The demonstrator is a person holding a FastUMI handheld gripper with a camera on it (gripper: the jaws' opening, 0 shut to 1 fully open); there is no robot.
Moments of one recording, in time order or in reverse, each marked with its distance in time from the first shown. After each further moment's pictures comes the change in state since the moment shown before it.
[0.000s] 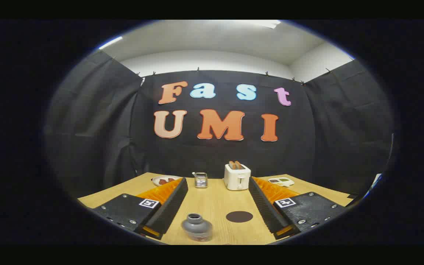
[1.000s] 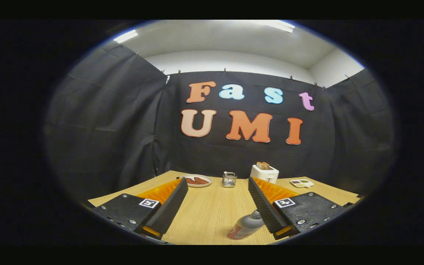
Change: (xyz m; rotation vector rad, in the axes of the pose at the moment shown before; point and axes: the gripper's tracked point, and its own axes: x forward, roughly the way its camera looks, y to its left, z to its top) arm -0.019 0.098 -0.014 -0.066 -0.006 0.086
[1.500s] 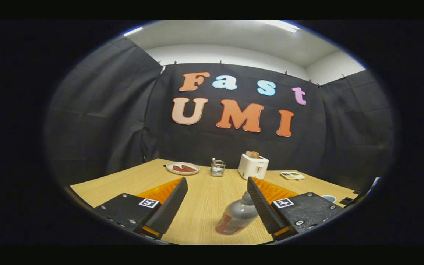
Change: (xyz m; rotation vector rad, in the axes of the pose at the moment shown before) arm -0.004 -0.028 -0.072 -0.027 0.061 -0.088
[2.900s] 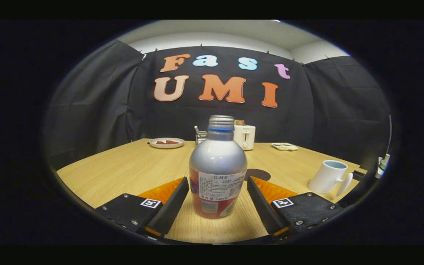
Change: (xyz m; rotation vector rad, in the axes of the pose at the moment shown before) arm -0.001 -0.031 -0.126 0.066 0.218 -0.048
